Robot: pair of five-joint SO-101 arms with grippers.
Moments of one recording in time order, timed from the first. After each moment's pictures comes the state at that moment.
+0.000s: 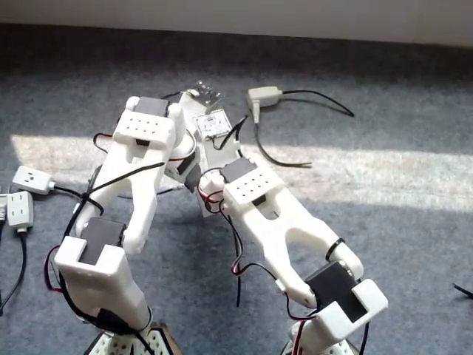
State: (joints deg) left arm 5.5 13.4 -2.0 81.9 -21.1; right arm -38.9 5.0 19.8 57.4 -12.9
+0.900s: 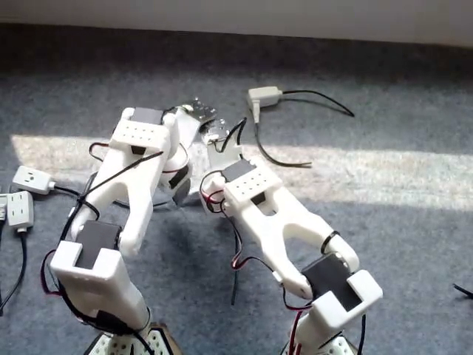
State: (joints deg) left arm 3.5 13.1 5.8 81.2 -25.1; right arm -38.0 5.9 21.1 55.3 -12.7
